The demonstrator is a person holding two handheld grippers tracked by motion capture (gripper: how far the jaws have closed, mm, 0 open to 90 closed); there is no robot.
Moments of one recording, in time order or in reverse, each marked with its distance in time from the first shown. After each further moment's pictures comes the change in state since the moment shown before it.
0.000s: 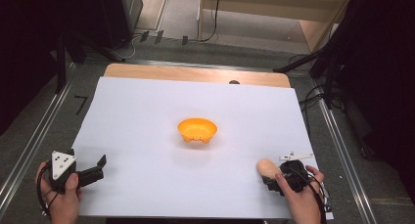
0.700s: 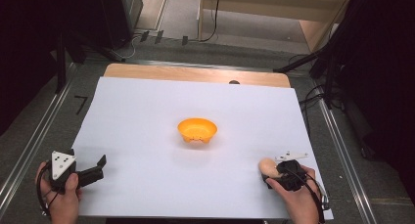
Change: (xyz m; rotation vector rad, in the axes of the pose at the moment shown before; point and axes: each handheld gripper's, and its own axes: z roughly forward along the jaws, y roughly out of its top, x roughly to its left) left arm 0.000 0.000 0.000 -0.002 0.002 -0.004; right arm 0.002 0.003 0.006 0.023 -0.029 -0.072
